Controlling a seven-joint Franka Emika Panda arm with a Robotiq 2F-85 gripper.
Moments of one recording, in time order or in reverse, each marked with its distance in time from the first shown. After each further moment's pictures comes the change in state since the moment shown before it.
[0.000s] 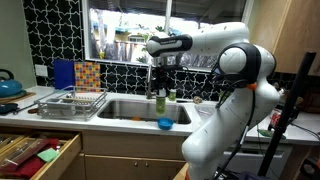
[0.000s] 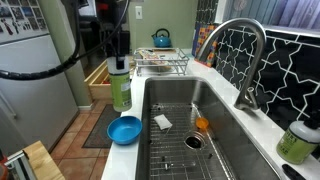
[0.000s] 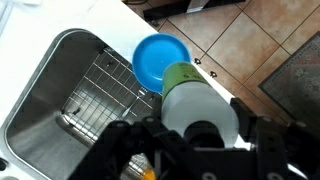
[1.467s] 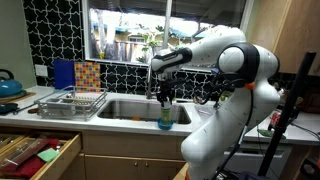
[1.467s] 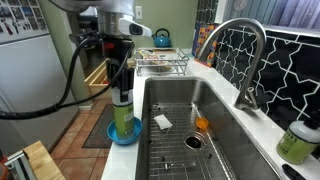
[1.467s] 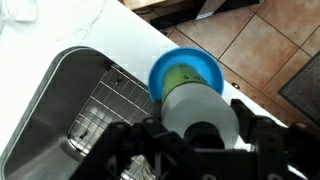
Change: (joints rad) arm -0.047 -0.007 -0.046 -0.211 -0.054 0.181 0.016
